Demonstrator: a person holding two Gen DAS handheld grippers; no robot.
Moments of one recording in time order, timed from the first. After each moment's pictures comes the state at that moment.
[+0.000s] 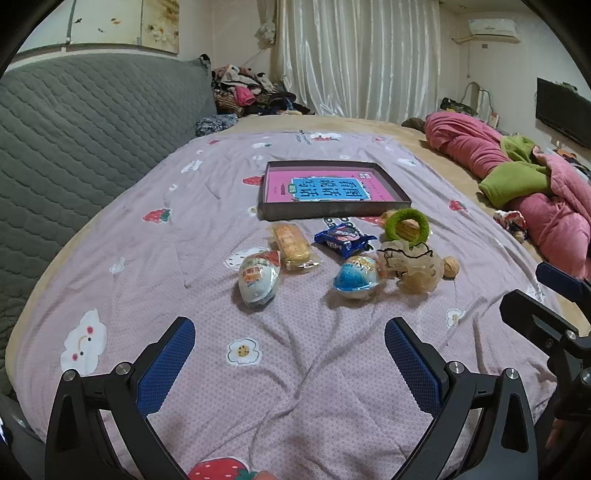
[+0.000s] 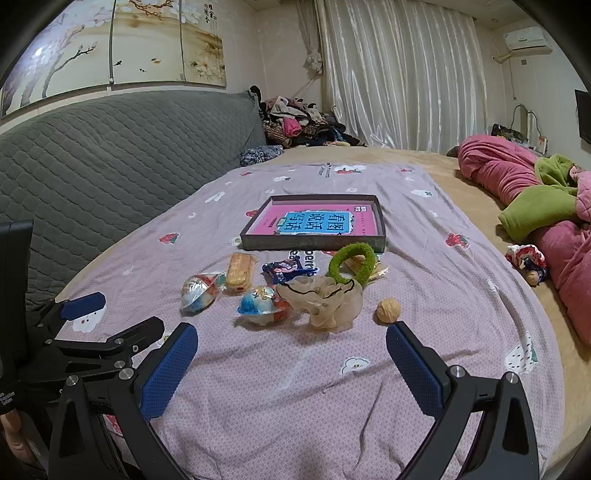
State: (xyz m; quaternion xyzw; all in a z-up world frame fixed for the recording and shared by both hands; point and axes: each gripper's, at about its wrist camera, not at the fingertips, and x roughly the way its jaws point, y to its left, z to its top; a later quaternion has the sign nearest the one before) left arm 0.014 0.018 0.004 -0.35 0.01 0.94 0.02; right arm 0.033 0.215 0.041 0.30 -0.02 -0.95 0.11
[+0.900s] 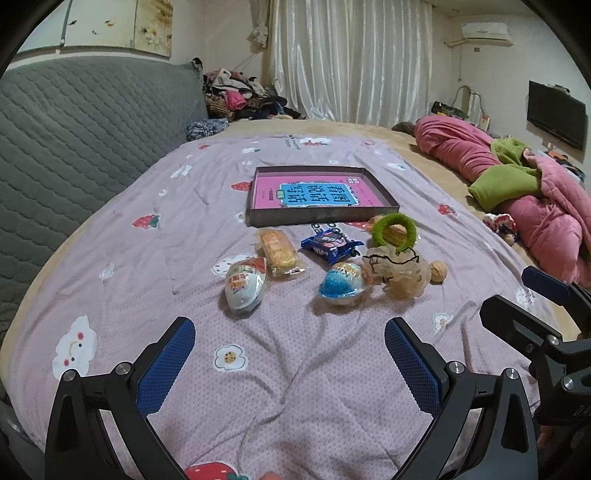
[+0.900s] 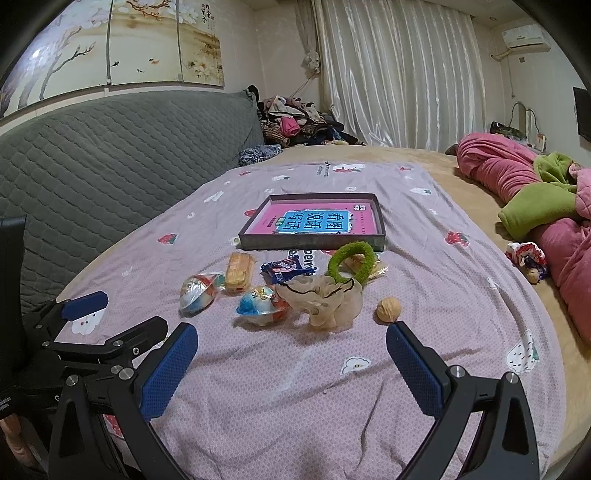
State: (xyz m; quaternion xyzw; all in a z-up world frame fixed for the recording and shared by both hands) left arm 0.013 0.025 0.009 -0.34 0.01 0.94 0.04; right arm 0.031 0.215 0.039 0.30 -0.03 -0.95 0.11
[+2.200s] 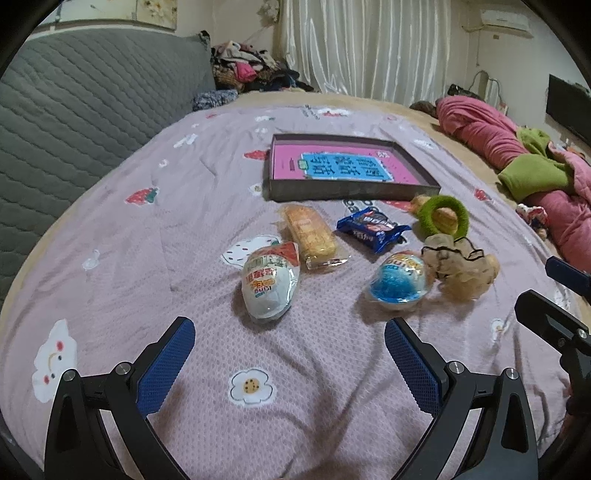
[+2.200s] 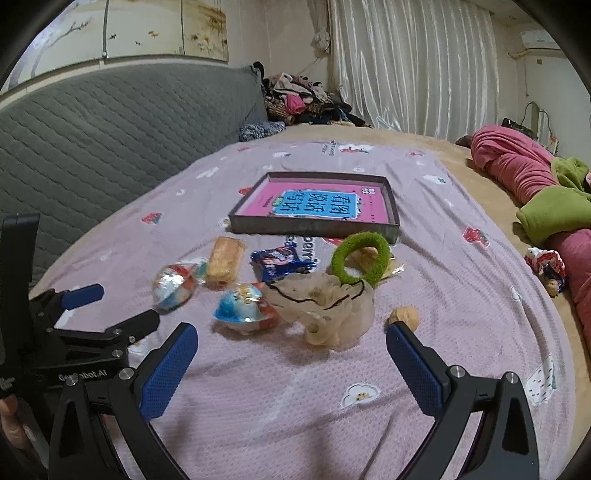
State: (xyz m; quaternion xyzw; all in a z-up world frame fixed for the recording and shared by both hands) left arm -0.061 0.000 -0.038 -0.39 0.00 0.92 0.02; right arm -0.031 0.202 0.008 0.34 0.01 -0.93 0.11
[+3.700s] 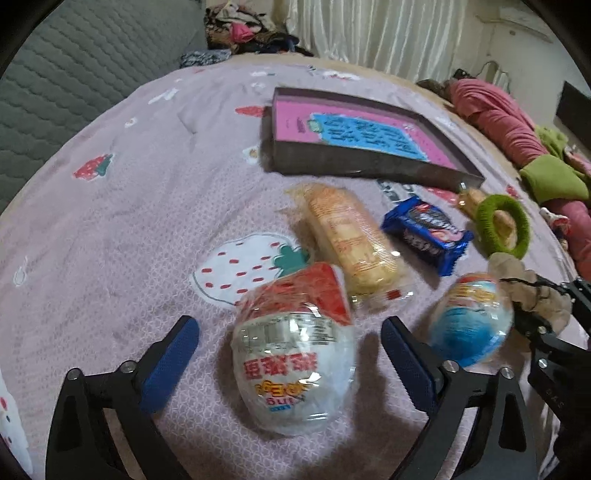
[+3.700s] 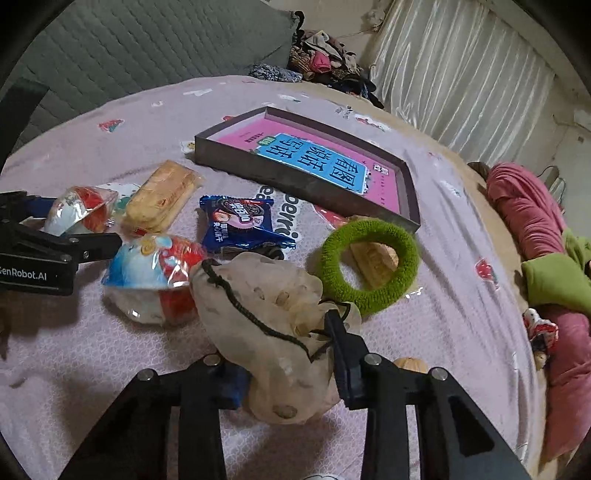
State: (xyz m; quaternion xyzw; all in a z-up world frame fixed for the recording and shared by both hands) left arm -0.166 -0.016 -0.097 -0.45 -0.03 0.89 0.05; right arm -0.123 0.174 -0.063 0.40 0.18 -0.89 0.09
